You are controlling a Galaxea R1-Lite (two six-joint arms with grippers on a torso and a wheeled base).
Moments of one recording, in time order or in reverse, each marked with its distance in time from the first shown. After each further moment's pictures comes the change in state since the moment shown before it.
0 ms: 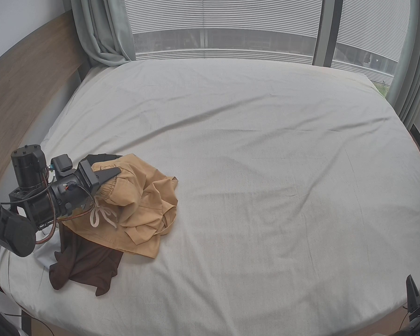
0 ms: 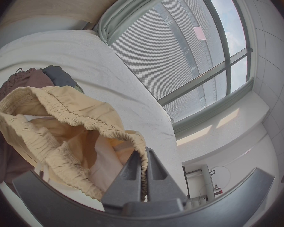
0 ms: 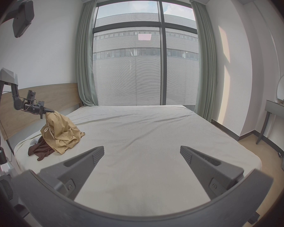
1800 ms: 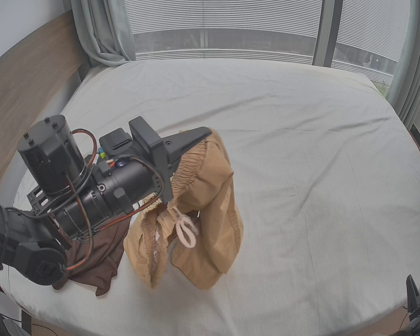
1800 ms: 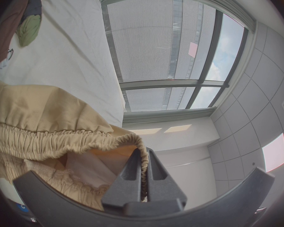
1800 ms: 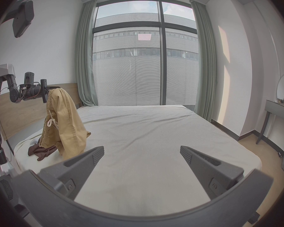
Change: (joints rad) left arm -0.536 -0.063 -0.127 -0.162 0.215 -0.543; right arm 0.000 0.000 0.000 0.000 -0.001 0.000
